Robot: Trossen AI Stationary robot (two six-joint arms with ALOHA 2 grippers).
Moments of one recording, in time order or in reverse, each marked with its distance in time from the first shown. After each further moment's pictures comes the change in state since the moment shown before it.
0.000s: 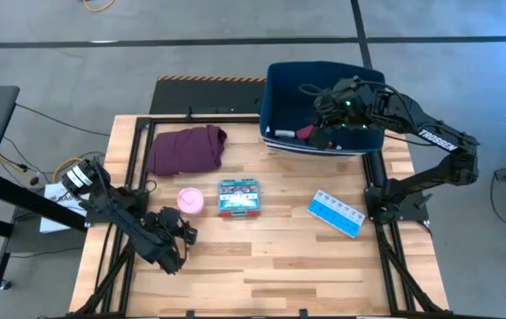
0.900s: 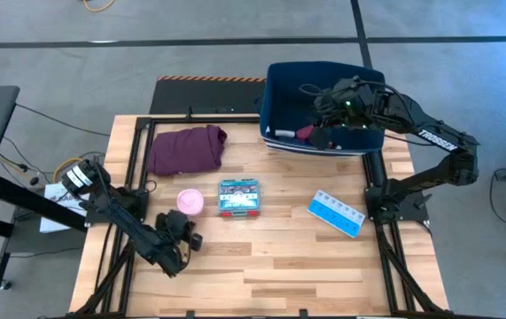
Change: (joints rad) left arm -0.002 0.000 -0.026 0.247 -0.153 0.170; right arm 0.000 0.000 0.000 0.000 0.000 0.000
